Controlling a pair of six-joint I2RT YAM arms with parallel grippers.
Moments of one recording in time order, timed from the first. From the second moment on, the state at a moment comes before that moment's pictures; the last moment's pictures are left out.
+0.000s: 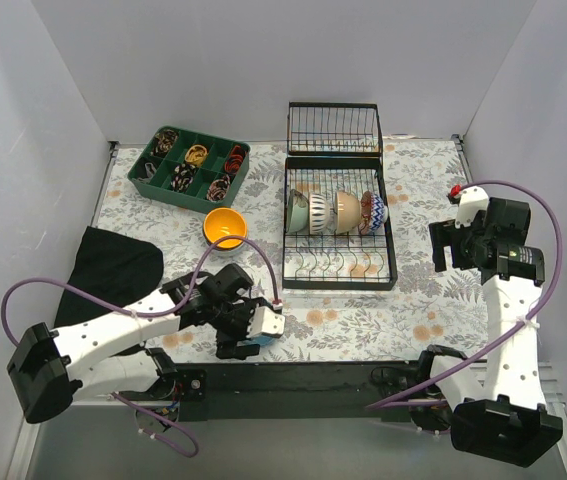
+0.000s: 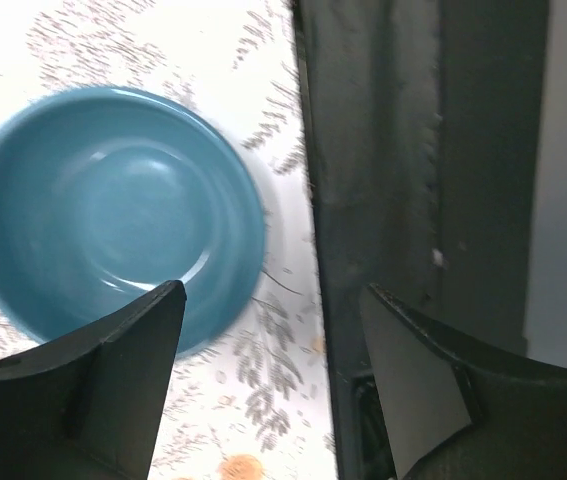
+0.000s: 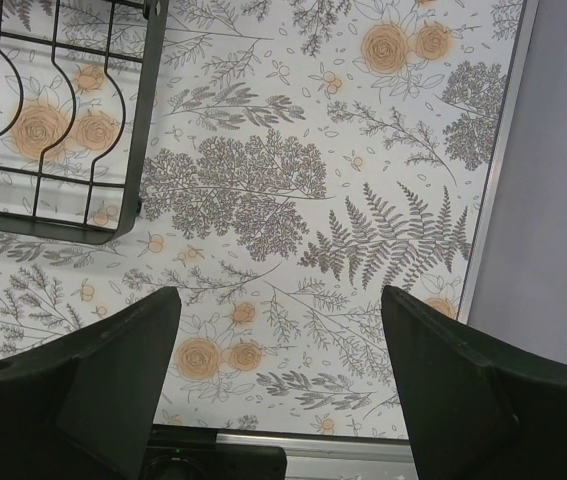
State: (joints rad) left arm -0.94 1.05 0.70 -0.82 0.45 0.64; right arm -0.20 0.94 1.04 -0.95 -0.18 -0.37
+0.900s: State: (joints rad) left arm -1.04 1.19 0.62 -0.52 0.34 0.53; right arm -0.20 0.88 1.01 -0.97 -0.18 -0.36
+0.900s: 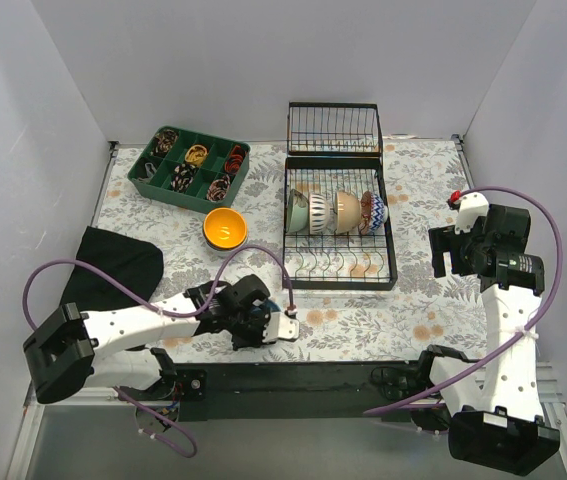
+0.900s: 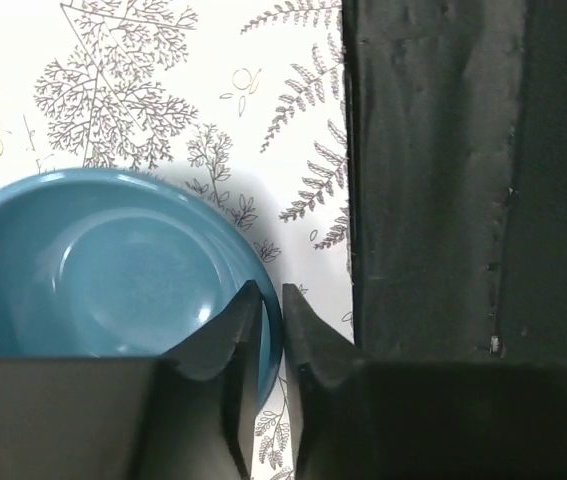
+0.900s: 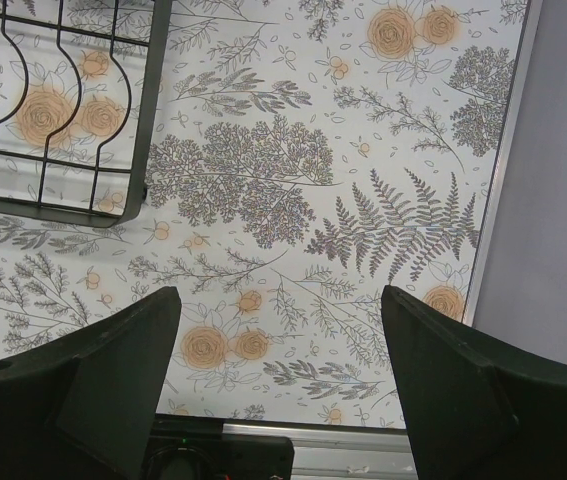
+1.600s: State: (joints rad) left arm -1.04 1.18 1.14 -0.81 0.33 0.48; right arm -0.20 1.01 1.18 -1.03 -0.11 -0.36
